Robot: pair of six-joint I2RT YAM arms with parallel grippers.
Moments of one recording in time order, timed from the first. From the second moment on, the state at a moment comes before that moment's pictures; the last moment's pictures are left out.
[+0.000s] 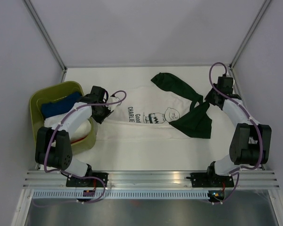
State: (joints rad) left arm -0.23 1.50 1.04 -0.74 0.05 0.61; right arm -0.09 1.52 1.03 -0.30 0.04 0.48
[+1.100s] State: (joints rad) left arm -0.23 1.55 1.03 -0.75 0.01 0.60; right arm -0.09 1.52 0.81 -0.57 0.03 0.39
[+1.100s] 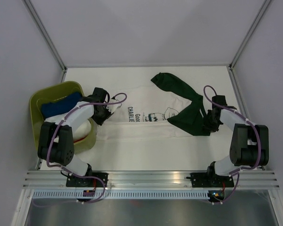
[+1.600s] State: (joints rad) left arm -0.25 1.64 1.10 -0.74 0.07 0.59; right arm -0.27 1.31 0.73 -0.60 0.03 0.44
